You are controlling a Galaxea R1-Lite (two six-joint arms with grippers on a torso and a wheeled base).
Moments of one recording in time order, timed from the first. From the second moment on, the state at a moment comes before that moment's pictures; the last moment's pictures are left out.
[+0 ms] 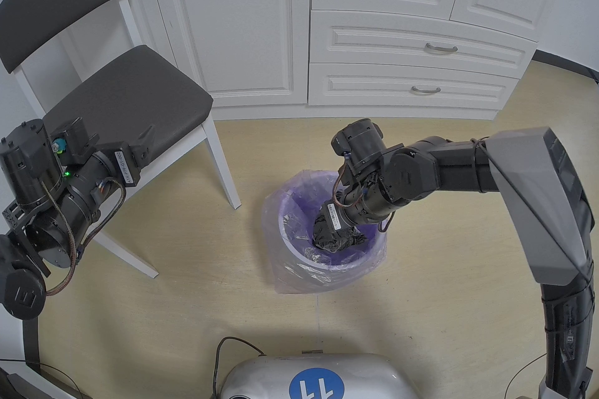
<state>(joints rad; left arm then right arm) -0.36 1.50 -0.55 -1.00 0.37 -0.04 0.60 2.36 -1.87 0.37 -0.13 0.15</state>
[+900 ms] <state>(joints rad) -0.33 1.50 -0.55 -1.03 0.36 -0.04 0.60 2.55 -2.00 0.27 -0.20 0.16</state>
